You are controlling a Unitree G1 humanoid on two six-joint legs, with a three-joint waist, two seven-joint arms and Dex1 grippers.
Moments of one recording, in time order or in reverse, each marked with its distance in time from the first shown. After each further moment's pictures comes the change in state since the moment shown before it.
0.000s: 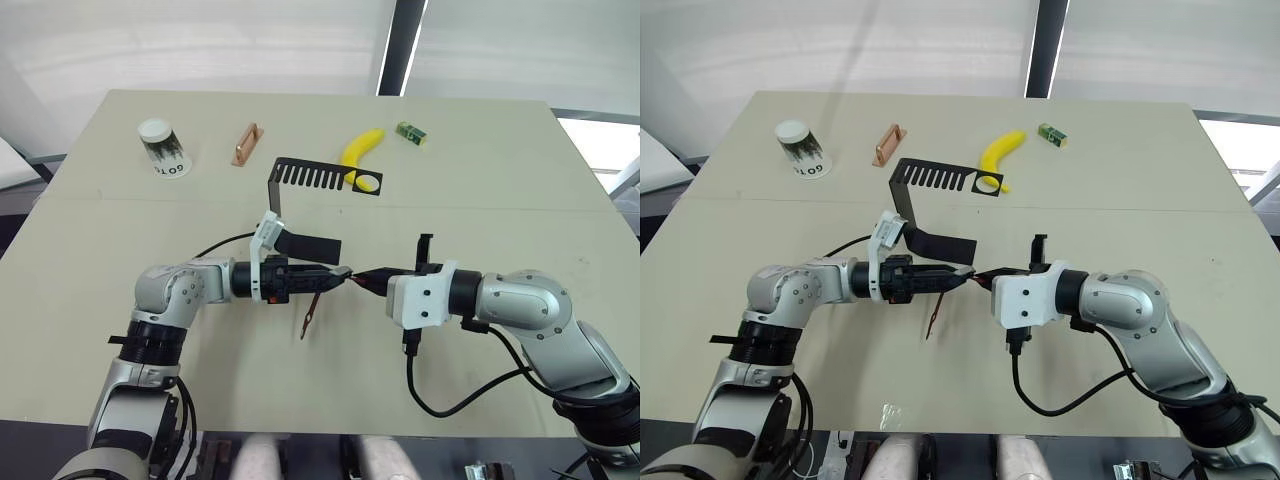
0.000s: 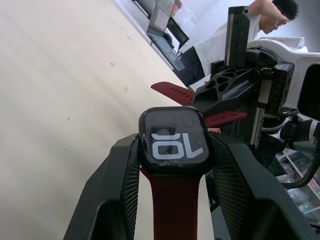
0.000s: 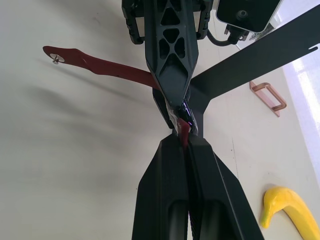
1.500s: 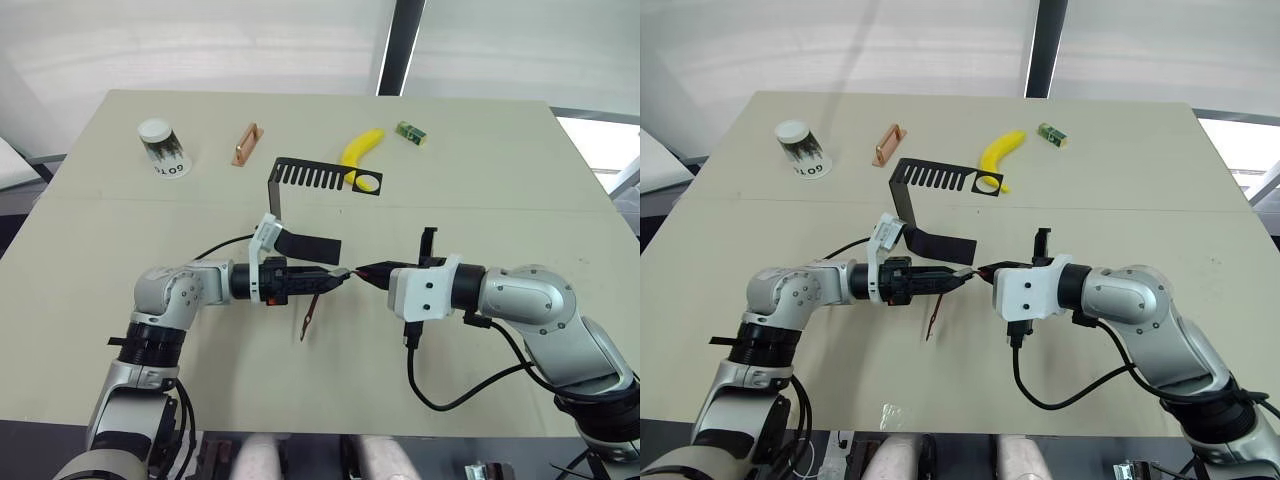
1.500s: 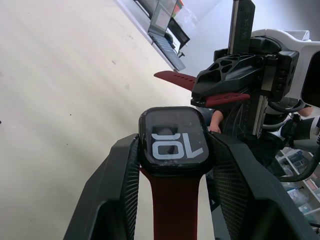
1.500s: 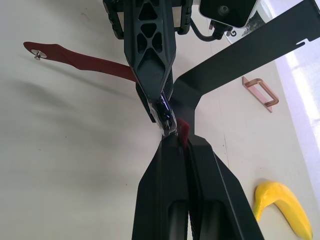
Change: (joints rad) left arm 0.010 0.003 0.000 0.002 0.000 -0.004 -0.004; right arm -0.018 -0.003 -0.013 0.001 0.001 0.023 0.000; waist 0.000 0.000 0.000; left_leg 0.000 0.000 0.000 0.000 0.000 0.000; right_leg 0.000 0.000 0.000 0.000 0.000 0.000
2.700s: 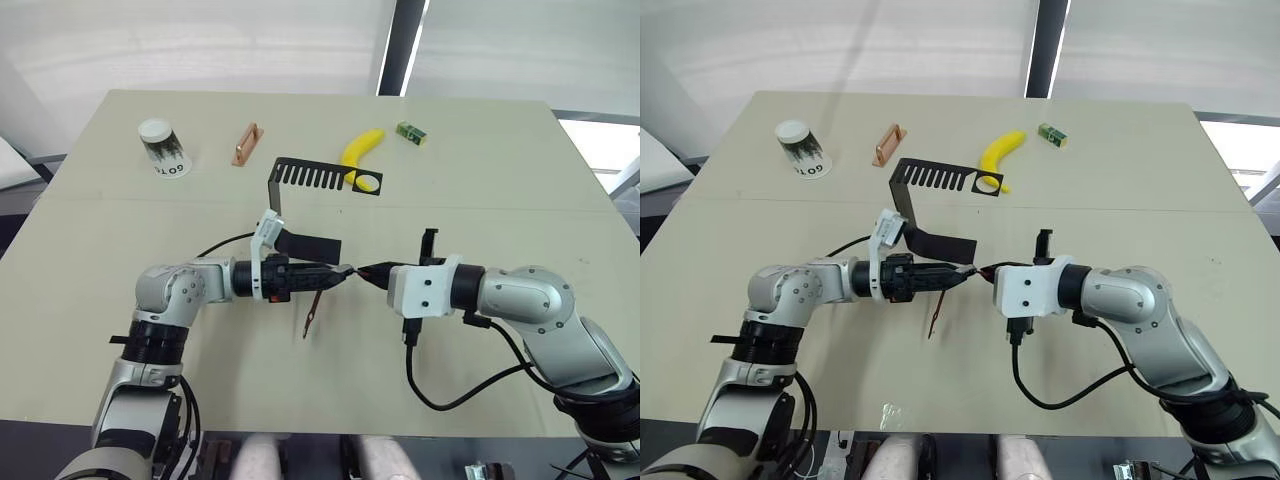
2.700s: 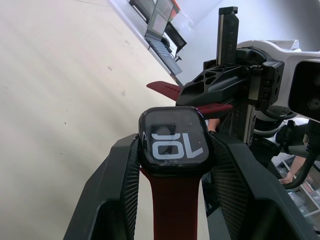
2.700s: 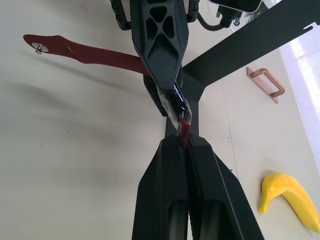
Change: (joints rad) left arm -0.014 -0.027 0.021 -0.004 -0.005 0.030 0.017; right arm -0.003 0.001 0.009 -0.001 -0.001 0.045 0.000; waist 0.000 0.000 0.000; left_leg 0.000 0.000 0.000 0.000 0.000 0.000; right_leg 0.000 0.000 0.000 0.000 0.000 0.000
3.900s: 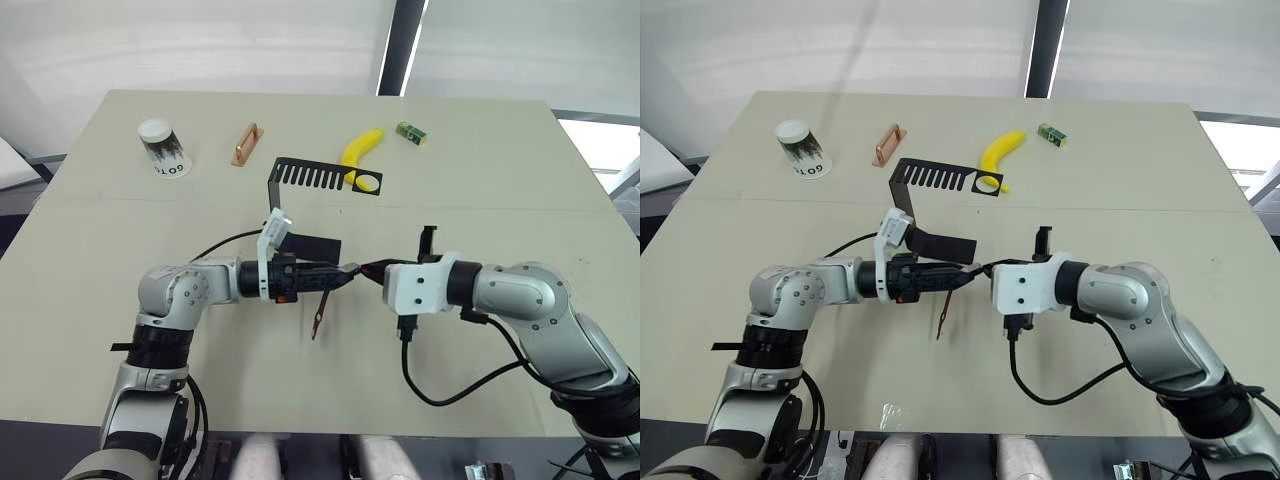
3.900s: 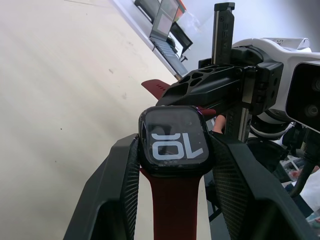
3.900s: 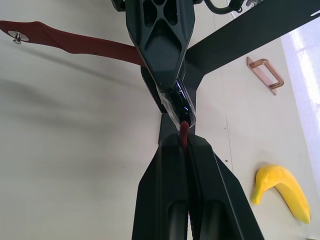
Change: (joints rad) left arm 0.011 -0.041 0.029 -0.078 -0.001 0.045 0.073; right arm -0.034 0.000 0.026 0.011 -0.066 0.022 0.007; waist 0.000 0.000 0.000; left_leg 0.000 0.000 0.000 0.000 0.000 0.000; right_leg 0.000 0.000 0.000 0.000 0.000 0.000
